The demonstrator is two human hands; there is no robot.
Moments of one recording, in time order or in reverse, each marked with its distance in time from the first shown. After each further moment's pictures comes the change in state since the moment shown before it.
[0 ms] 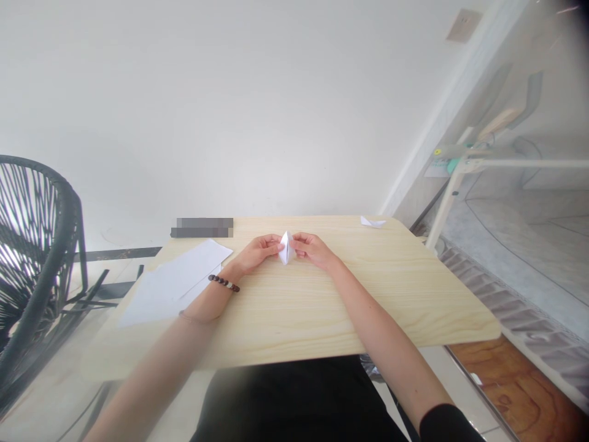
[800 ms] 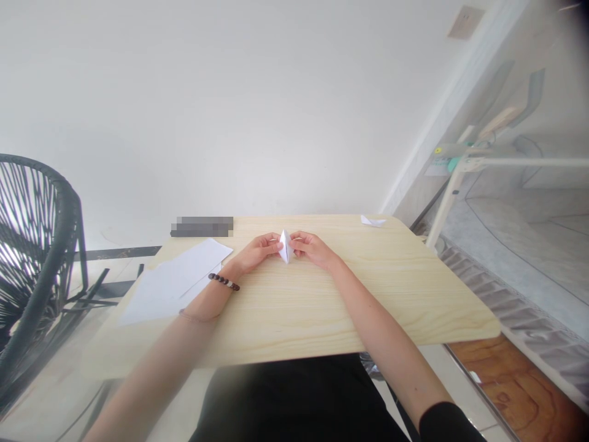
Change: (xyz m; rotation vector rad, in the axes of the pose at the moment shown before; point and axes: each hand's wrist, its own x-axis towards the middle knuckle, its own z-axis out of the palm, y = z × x) left_hand 0.000 -0.002 0.000 -0.080 -0.074 0.012; right_hand 0.000 0.001 -0.002 -0.025 -0.051 0.012
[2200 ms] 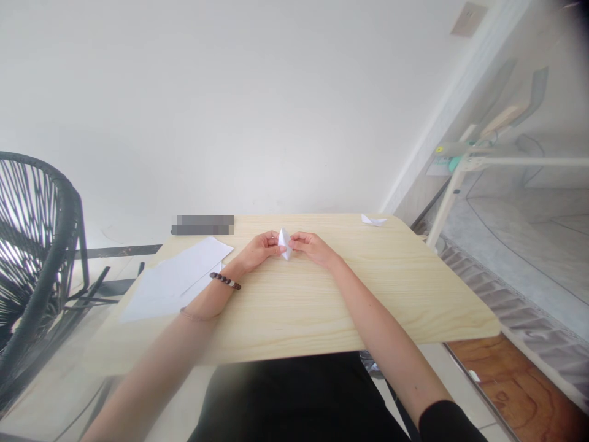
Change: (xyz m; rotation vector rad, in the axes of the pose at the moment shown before) left_hand 0.002 -0.009 -0.003 0.043 0.085 0.010; right_hand 0.001 0.003 0.002 0.006 -0.007 -0.026
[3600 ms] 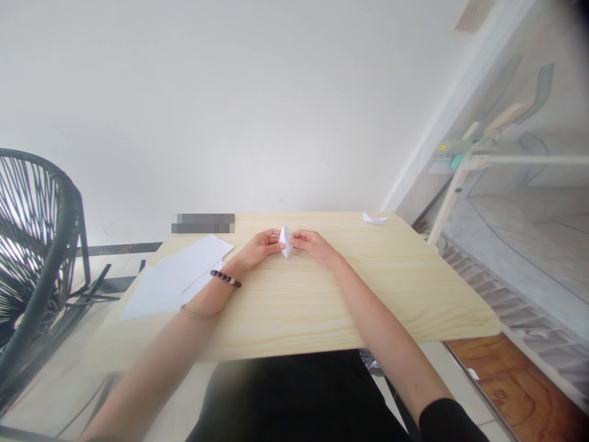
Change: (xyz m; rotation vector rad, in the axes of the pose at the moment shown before) left_hand 0.001 -0.001 -0.001 0.007 -0.052 0.023; right_hand 0.001 0.005 -0.002 -0.044 0.026 -0.023
